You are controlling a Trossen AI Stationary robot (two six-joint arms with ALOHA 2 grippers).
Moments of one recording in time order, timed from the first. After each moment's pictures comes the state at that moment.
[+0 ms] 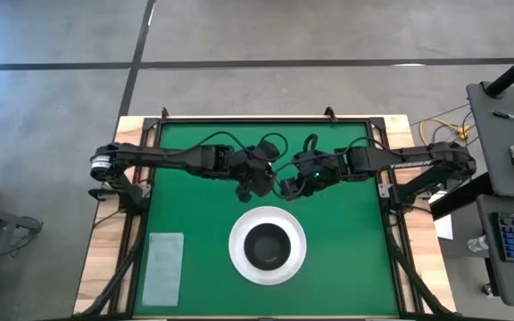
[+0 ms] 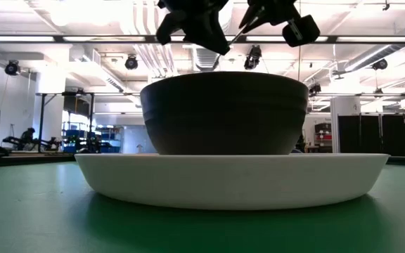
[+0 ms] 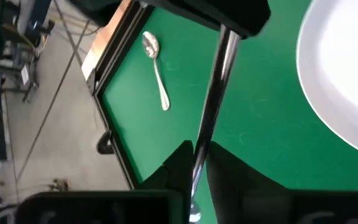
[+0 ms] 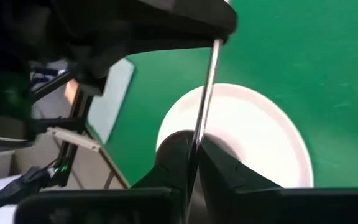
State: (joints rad) left arm 0.02 1.68 1.54 -0.56 -0.20 0.93; right arm 0.06 1.42 1.29 -0.64 -0.03 1.17
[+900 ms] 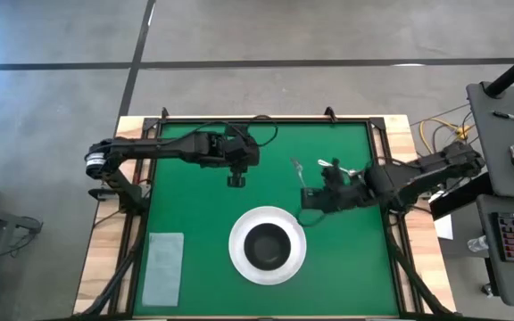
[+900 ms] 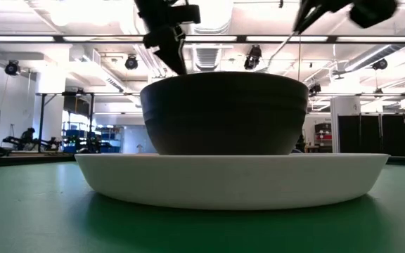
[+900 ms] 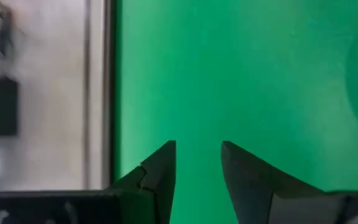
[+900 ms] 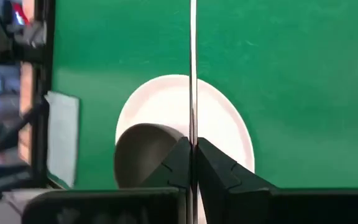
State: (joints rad) left arm 0.13 1.63 1.53 -0.88 -0.37 0.33; right arm 0.32 1.34 1.26 -0.95 0.34 1.71
